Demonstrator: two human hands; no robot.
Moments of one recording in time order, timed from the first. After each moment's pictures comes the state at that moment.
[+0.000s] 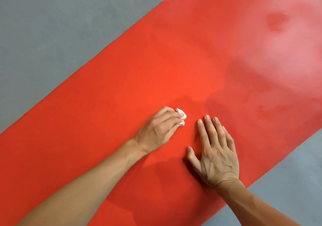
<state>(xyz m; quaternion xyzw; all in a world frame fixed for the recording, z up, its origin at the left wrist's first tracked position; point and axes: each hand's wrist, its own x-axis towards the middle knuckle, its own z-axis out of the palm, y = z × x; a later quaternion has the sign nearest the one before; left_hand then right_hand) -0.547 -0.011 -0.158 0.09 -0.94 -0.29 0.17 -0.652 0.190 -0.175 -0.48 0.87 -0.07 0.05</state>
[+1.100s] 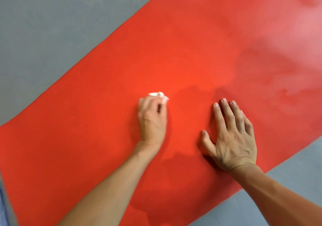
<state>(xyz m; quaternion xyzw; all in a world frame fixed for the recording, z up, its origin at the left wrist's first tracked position) -0.508 0.011 -0.156 0.45 -0.82 -0.20 0.28 -0.650 0.188 -0.177 -0.47 0.88 -0.07 0.05</state>
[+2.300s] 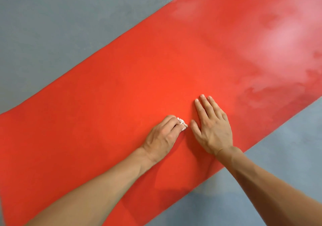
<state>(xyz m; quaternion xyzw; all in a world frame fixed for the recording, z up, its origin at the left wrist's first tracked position) -0.496 0.097 -0.158 0.16 -0.95 -0.19 0.18 -0.669 0.201 -0.176 -0.53 0.84 -0.12 0.09</state>
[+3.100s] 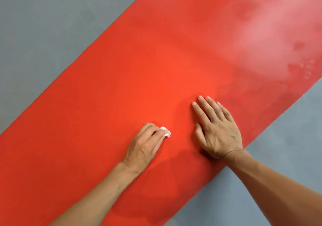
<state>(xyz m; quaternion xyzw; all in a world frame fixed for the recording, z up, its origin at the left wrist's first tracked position) -0.524 0.068 -0.139 0.17 -0.95 -0.24 0.12 -0.736 0.219 -0.178 -0.54 0.83 -0.12 0.04</state>
